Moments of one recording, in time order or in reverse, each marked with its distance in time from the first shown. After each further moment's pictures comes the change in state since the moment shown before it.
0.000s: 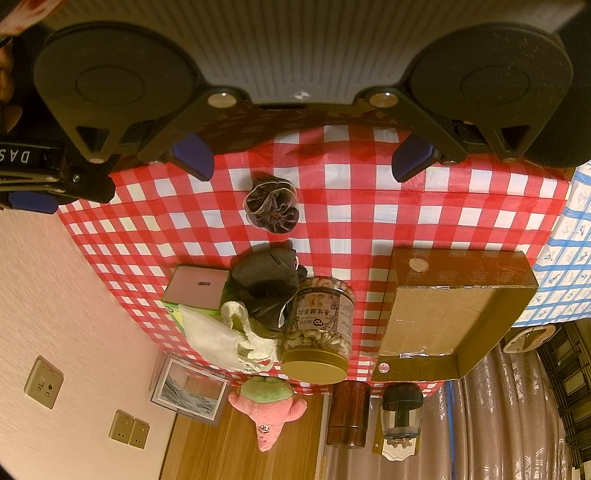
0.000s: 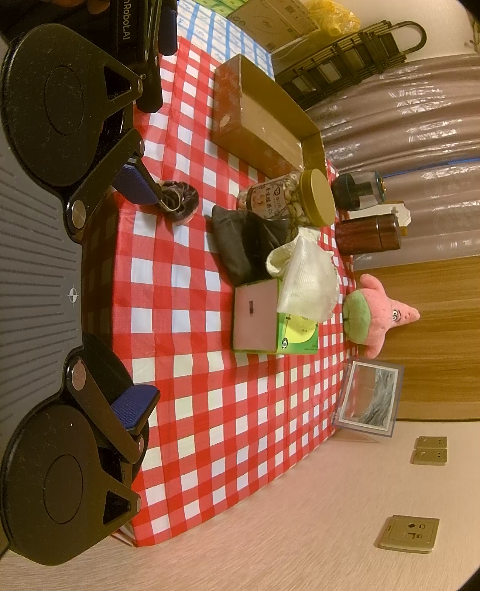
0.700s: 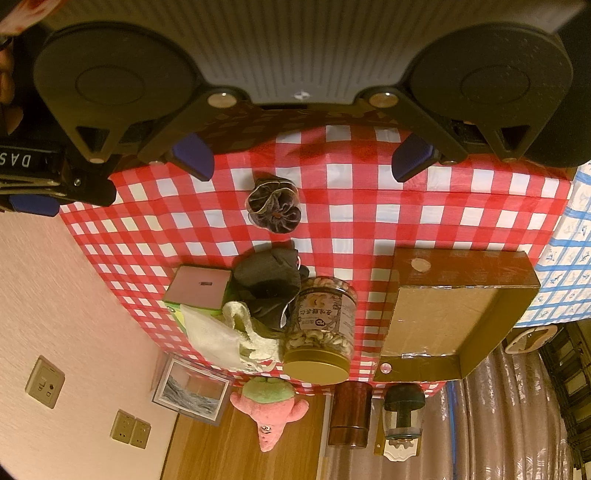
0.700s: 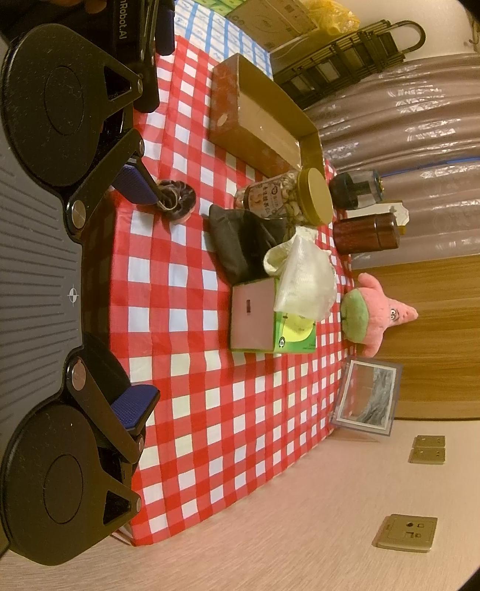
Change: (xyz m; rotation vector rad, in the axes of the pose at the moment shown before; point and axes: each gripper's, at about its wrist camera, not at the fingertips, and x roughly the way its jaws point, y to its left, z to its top) left arm -0.002 -0.001 0.001 -0.003 0.002 -0.009; right arm 0.000 -0.002 0.005 -0.002 -0.005 -0.003
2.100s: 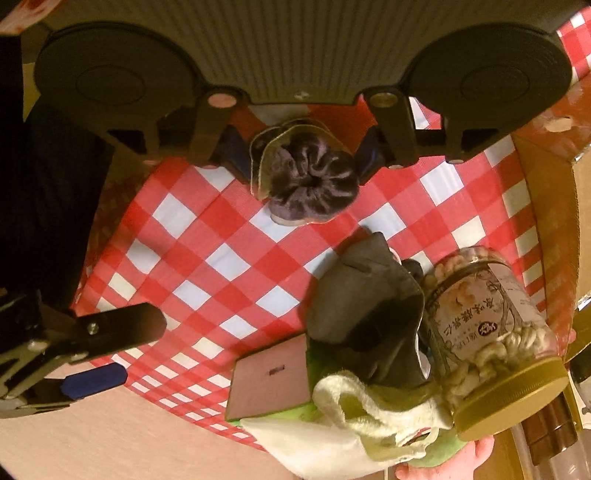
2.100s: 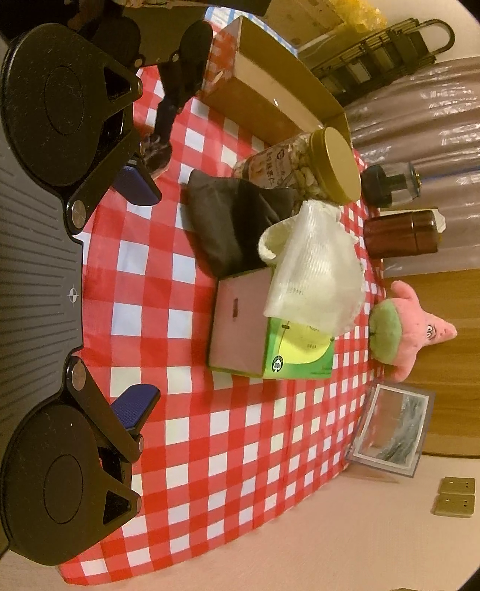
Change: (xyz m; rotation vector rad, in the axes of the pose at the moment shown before) left arm 0.176 -0.012 0.037 0.546 0.213 -0.284; right arm 0.119 -0.016 0.048 -0.043 0.107 0.030
